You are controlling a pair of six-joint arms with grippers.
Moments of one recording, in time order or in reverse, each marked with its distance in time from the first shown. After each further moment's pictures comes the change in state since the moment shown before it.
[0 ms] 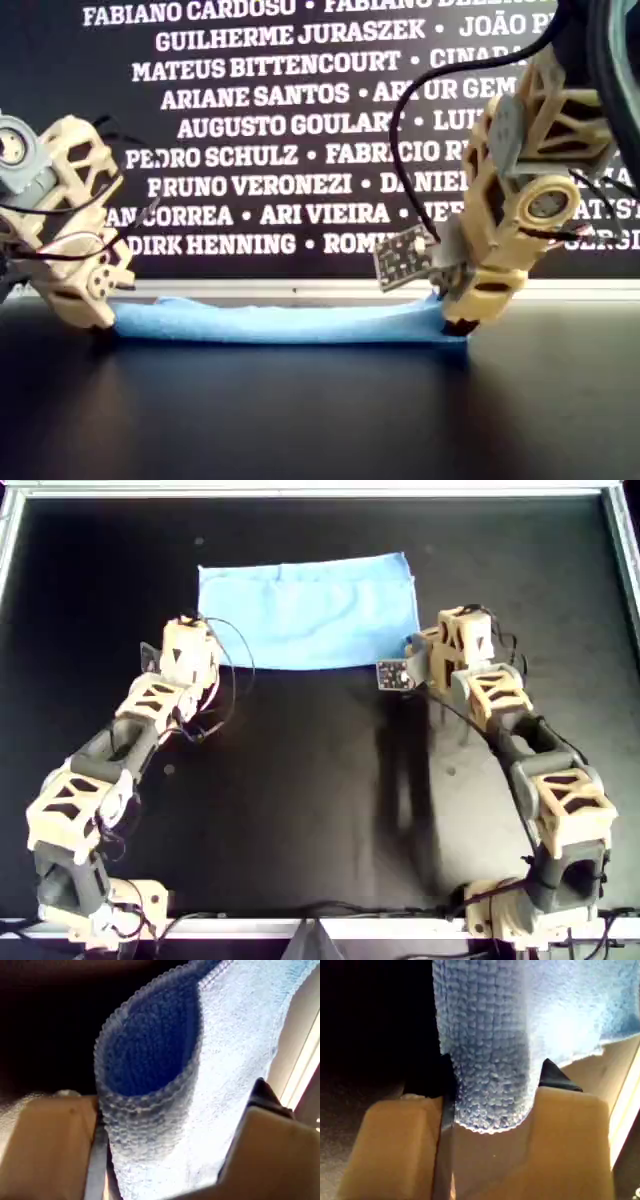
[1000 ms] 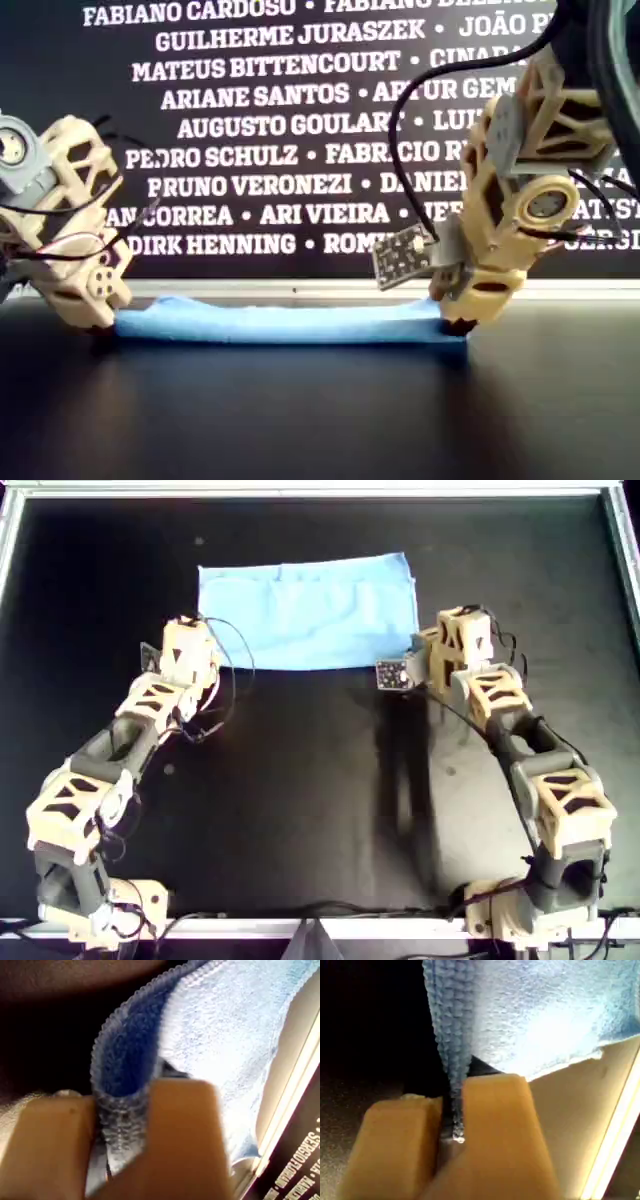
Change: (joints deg) left arm 0.0 0.0 0.0 -0.1 0.0 0.0; right arm 0.1 0.0 0.0 0.0 -0.3 0.8
